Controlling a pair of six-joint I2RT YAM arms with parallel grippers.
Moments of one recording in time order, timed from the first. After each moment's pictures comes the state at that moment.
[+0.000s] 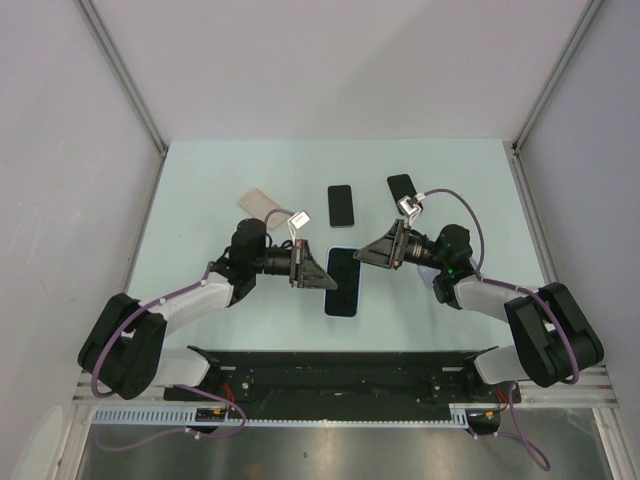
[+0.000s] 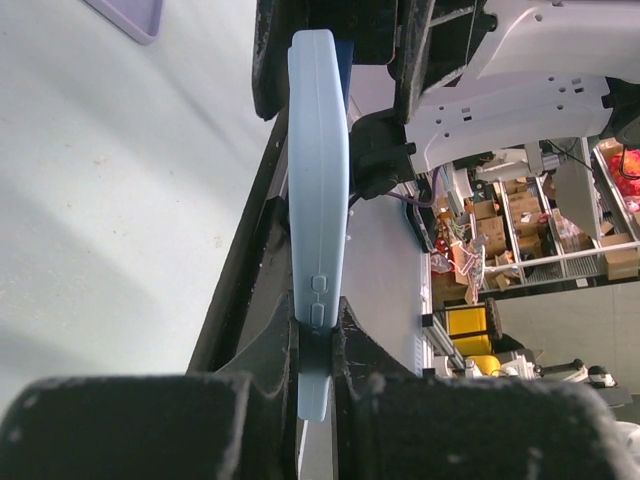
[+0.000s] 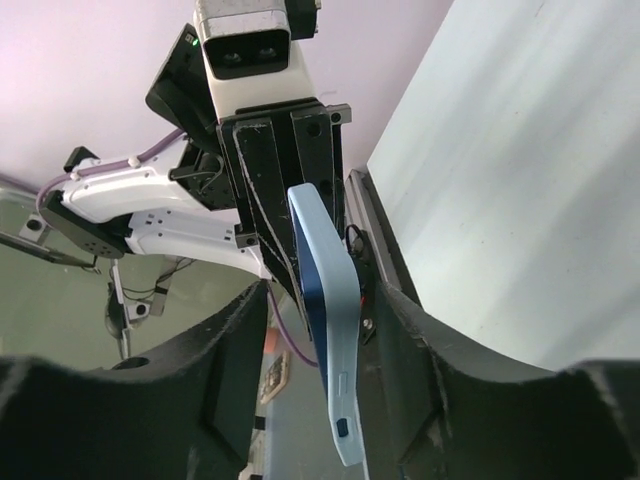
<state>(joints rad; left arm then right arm) -0.53 1.31 0.58 0.45 1.02 -0.80 0.39 1.39 0.47 1.03 -0.93 1.20</state>
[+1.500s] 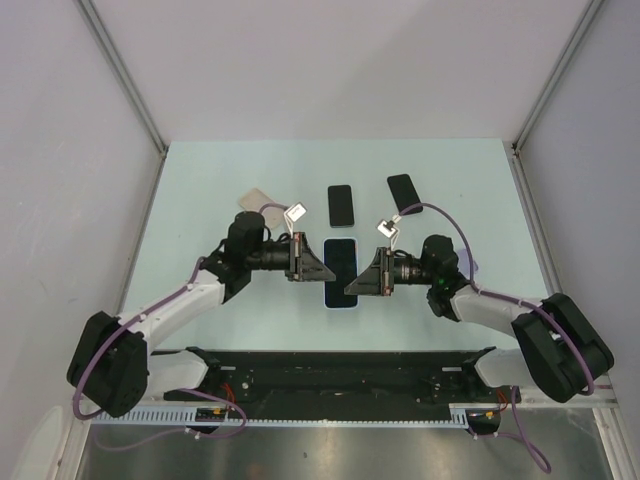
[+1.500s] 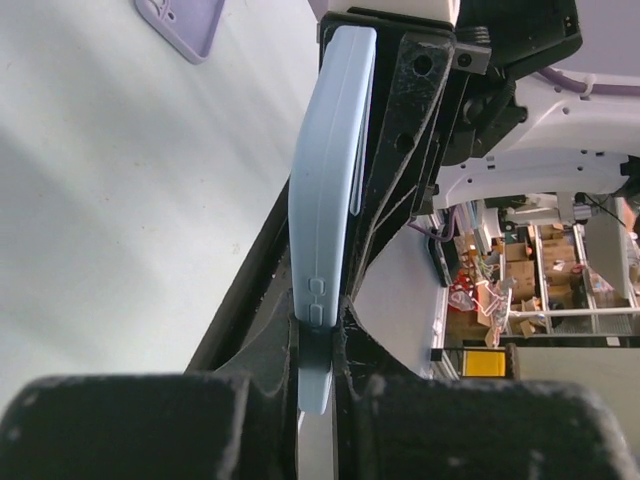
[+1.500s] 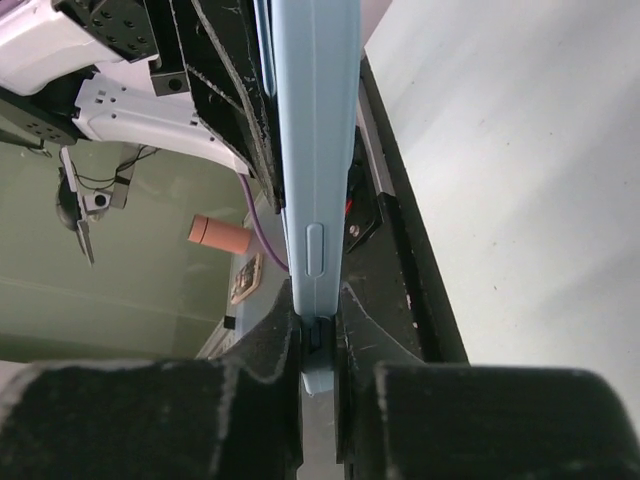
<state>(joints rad) -0.54 1.21 0.67 0.16 0.87 -0.77 0.54 1.32 0.43 0.83 -1.00 0.96</state>
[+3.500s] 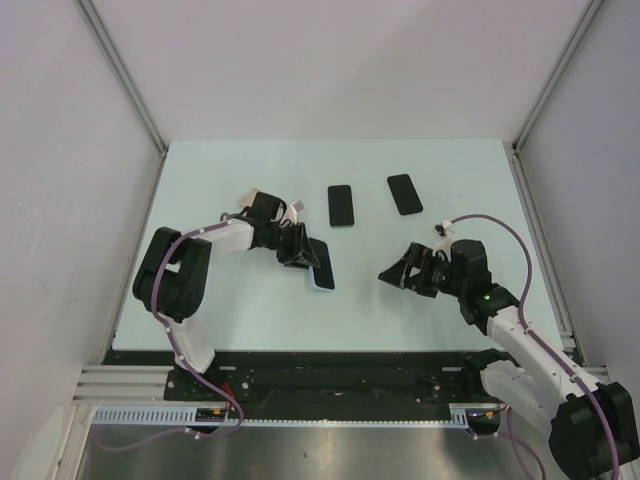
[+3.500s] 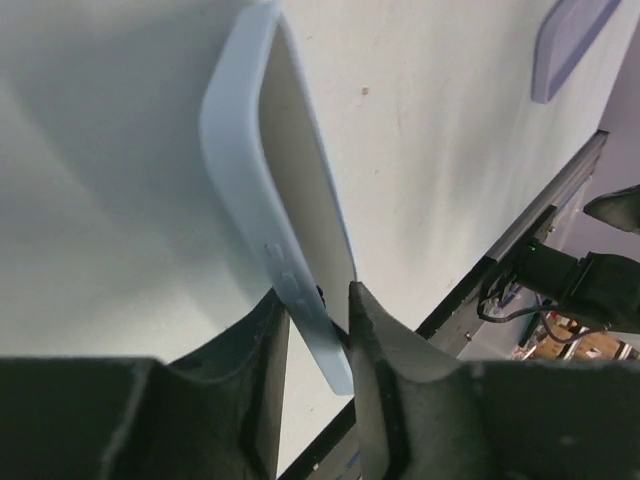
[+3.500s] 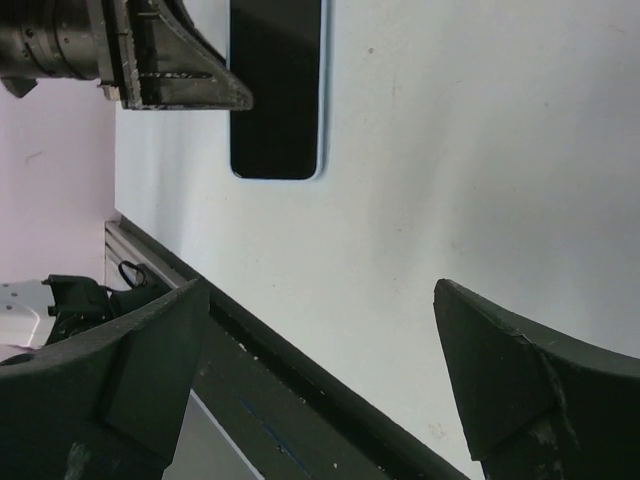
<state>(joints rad) -0.37 1.80 1.03 -0.28 0.68 -0.48 0.35 0.86 0.45 -0.12 -0.47 0.71</state>
